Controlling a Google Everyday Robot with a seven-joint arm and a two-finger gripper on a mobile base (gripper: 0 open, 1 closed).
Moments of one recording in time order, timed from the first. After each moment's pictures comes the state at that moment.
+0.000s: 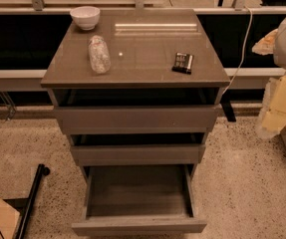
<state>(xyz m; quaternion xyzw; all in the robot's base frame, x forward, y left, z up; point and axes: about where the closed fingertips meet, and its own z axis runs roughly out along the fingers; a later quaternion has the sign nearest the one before) 0.438 -0.217 0.976 -0.60 0.78 -0.03 0.16</state>
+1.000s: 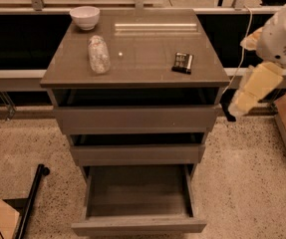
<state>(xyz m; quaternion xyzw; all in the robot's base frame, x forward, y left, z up) 0.498 -0.211 0.958 -0.56 0.80 0.02 0.24</state>
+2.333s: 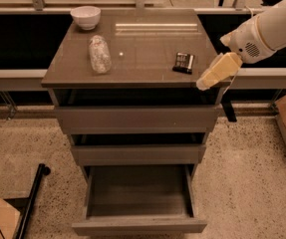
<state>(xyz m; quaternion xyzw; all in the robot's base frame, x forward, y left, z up) 0.614 -0.190 0.921 -0.48 0.80 0.10 0.35</state>
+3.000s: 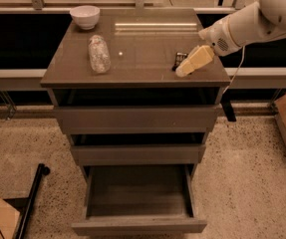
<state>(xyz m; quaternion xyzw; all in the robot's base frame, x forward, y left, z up) 0.698 -0.159 0.899 -0.48 0.77 0.14 0.39</state>
